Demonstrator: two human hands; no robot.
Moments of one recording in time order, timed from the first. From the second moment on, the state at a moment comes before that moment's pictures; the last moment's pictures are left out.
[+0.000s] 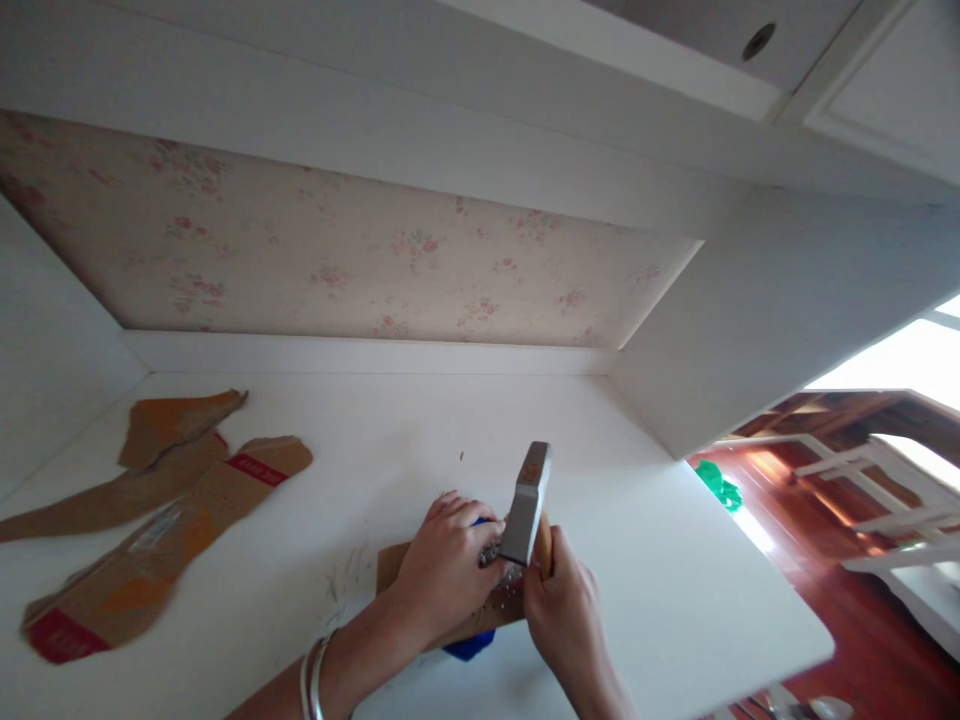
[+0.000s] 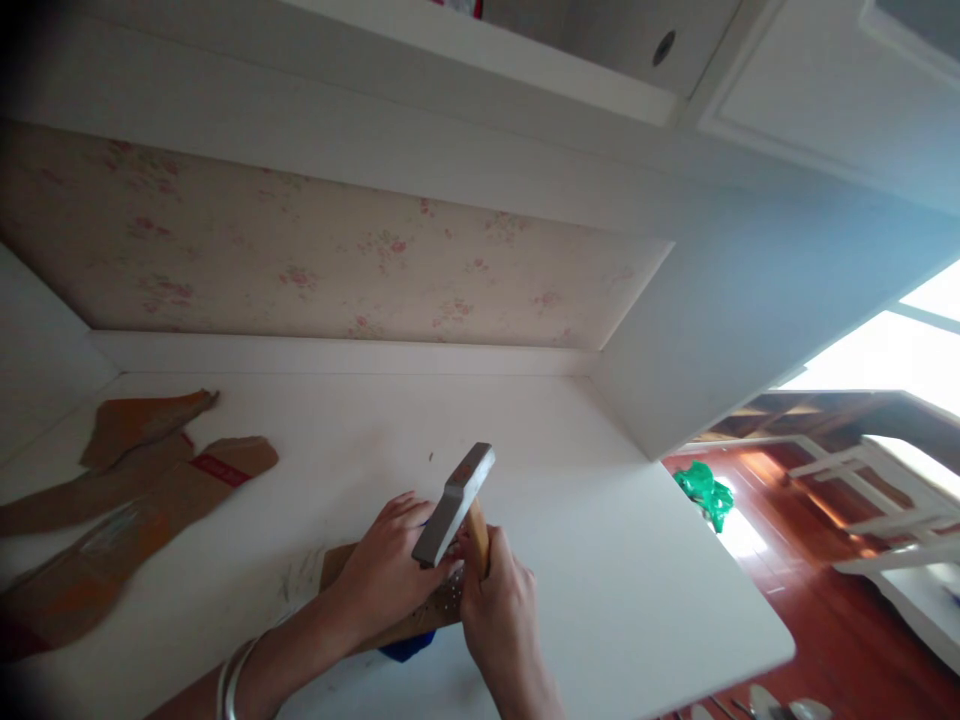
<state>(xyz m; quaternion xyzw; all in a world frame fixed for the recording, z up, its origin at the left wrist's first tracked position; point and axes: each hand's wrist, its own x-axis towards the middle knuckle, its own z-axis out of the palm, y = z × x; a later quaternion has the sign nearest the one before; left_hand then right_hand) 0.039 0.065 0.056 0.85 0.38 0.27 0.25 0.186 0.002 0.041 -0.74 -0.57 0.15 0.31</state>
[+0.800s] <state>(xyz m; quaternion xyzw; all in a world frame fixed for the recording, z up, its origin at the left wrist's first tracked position) 0.035 0.063 0.060 0.81 0.35 0.35 0.32 0.194 0.014 0.052 -0.70 -0.54 0.29 0.37</state>
